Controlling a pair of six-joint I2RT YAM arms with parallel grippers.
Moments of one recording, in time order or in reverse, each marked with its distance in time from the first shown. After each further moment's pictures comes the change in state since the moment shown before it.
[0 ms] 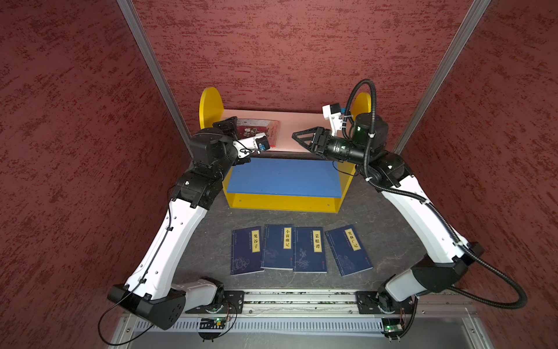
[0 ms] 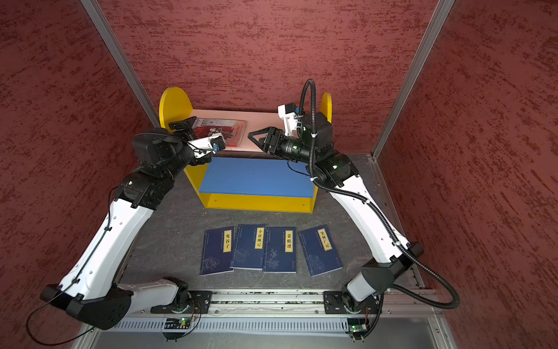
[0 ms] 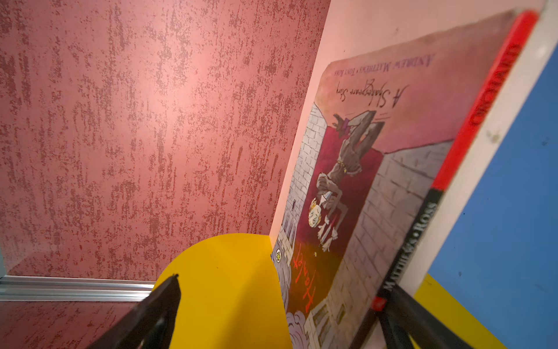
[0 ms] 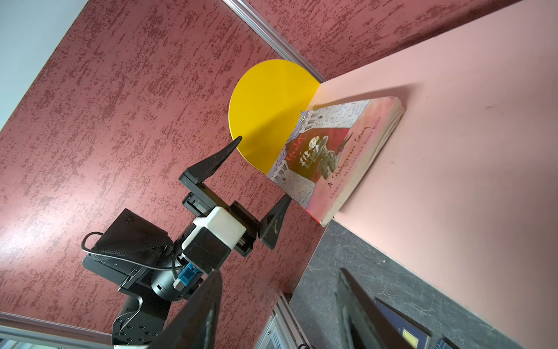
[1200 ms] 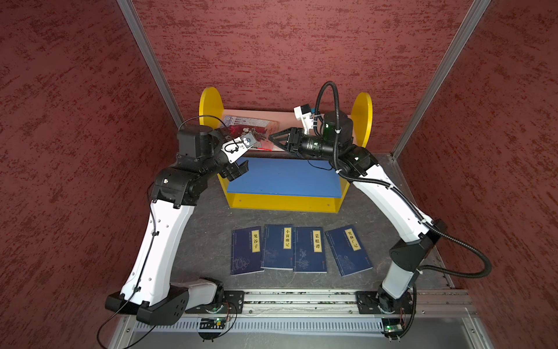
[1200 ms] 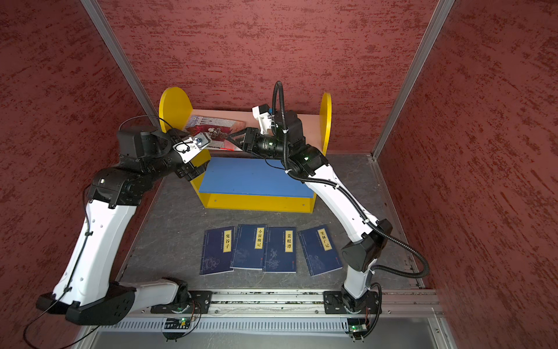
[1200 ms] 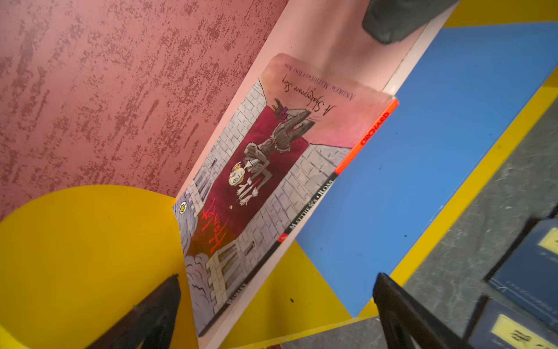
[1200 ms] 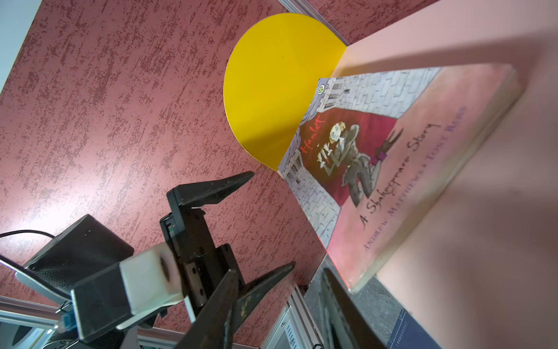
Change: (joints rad) left arm 0.087 0.004 0.227 -0.485 0.229 -0.450; right arm 0.079 0.238 0.203 0.030 -0.017 0.035
